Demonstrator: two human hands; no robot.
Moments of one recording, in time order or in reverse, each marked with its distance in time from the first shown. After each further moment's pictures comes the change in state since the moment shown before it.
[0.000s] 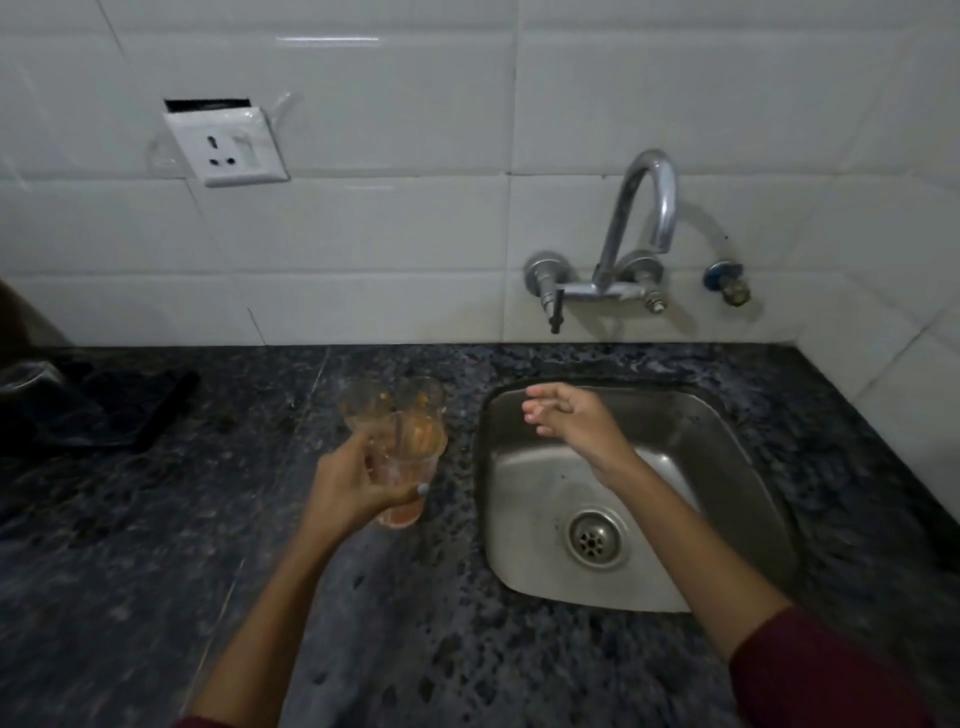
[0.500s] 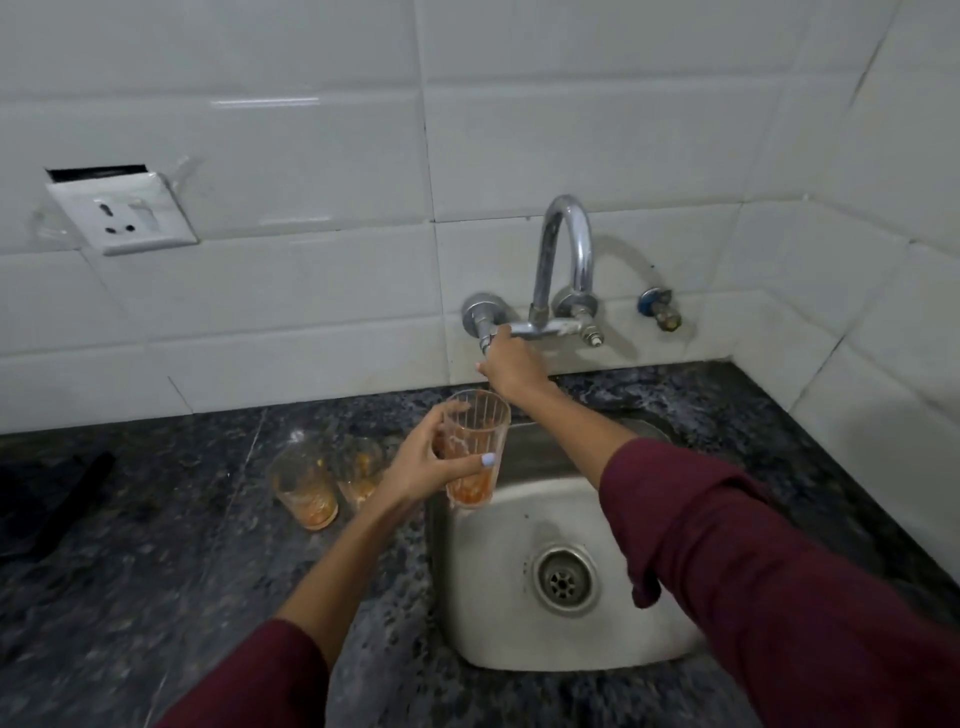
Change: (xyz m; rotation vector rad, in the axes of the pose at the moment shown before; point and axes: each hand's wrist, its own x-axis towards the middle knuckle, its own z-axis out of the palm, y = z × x) left_hand 0.089 0.090 0.086 -0.469 -0.367 0.058; right_hand 0.129 -0.049 -0.027 -0.867 0.307 -0.124
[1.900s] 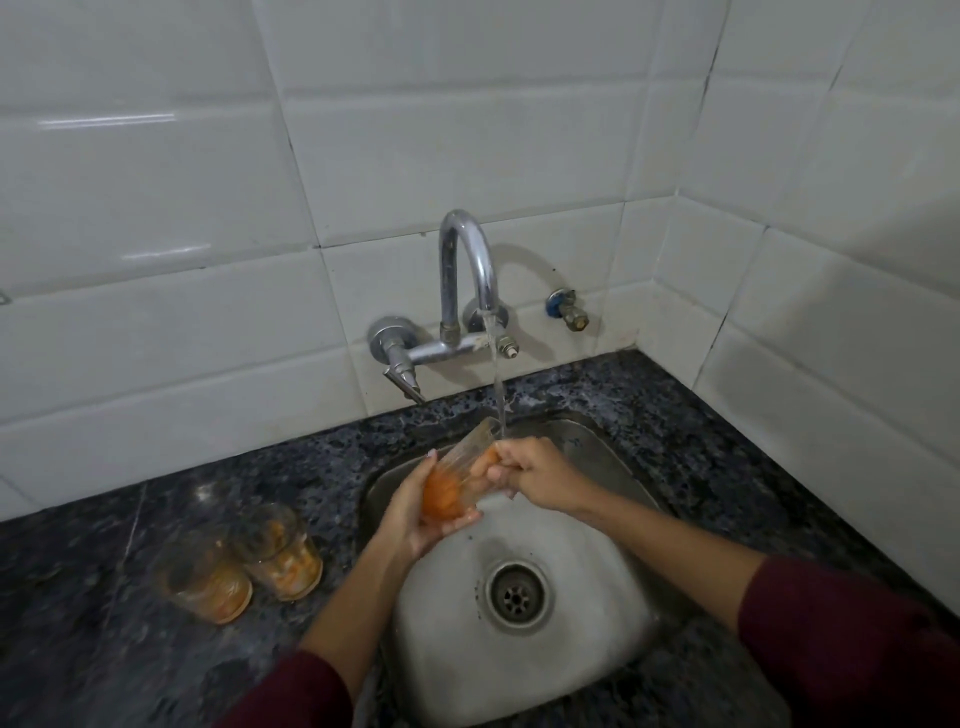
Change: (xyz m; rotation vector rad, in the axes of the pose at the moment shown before) left_hand 0.056 -0.027 0.070 -0.805 -0.120 -0.589; right_hand -0.110 0.095 -0.027 0.552 -0.243 -0.046
